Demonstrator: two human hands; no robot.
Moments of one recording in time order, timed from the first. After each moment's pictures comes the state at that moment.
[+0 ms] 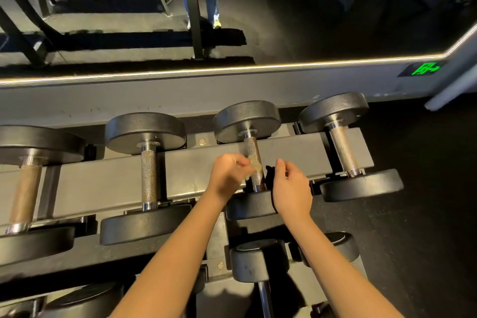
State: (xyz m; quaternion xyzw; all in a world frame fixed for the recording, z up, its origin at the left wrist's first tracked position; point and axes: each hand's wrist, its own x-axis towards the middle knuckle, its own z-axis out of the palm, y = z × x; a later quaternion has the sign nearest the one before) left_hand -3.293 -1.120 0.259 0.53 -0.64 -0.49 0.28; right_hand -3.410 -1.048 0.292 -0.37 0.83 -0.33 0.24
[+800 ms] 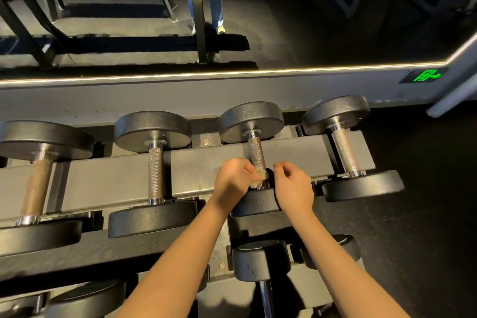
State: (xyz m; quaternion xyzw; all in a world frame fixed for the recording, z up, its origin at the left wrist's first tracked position) left_hand -3.293 -1.103 0.275 0.57 -0.65 -0.46 0.21; right_hand -3.412 -1.047 0.299 -0.41 0.82 -0.31 0.26
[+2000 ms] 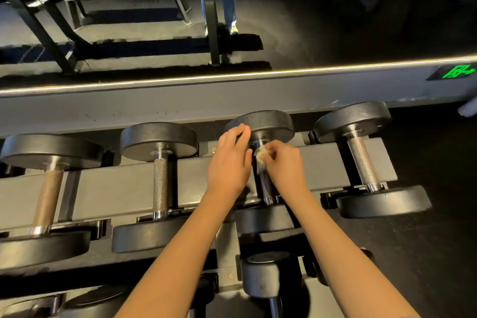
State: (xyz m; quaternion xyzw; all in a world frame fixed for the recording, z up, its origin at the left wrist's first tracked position) left_hand -3.284 -1.134 0.302 0.55 -0.79 -0.13 0.24; right_hand -3.415 -1.125 0.291 -0.58 0.74 -0.28 0.20
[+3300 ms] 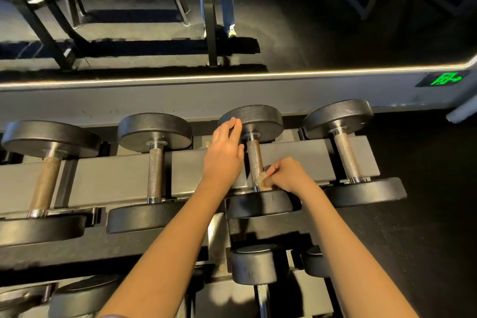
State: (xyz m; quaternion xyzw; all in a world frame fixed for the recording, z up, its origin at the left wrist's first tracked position) left_hand -3.288 -1.130 0.293 0.55 -0.78 -0.12 0.27; right_hand -3.448 -1.095 0.303 -0.51 0.74 -0.10 0.43
